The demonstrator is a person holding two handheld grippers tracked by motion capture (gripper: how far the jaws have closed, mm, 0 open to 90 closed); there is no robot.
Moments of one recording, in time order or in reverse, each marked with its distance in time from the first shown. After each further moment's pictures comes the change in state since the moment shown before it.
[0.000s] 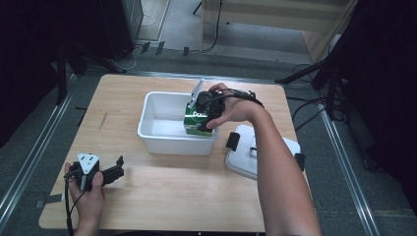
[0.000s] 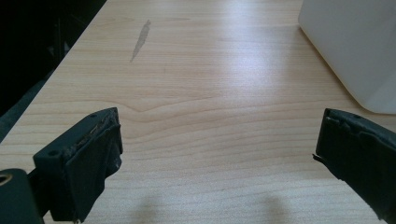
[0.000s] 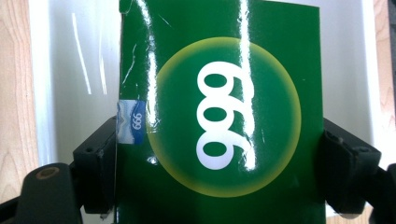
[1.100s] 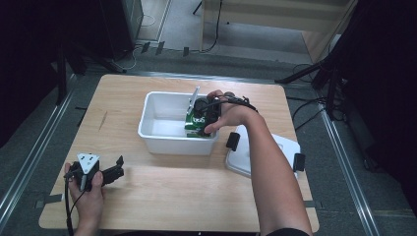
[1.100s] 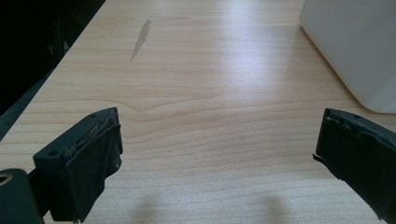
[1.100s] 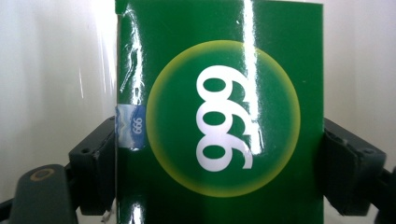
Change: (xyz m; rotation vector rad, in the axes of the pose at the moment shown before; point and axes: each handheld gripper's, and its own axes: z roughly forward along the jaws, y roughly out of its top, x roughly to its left) left arm 0.000 0.000 0.000 0.002 -0.002 -0.004; right arm -0.004 -0.007 0.040 0.058 0.019 0.011
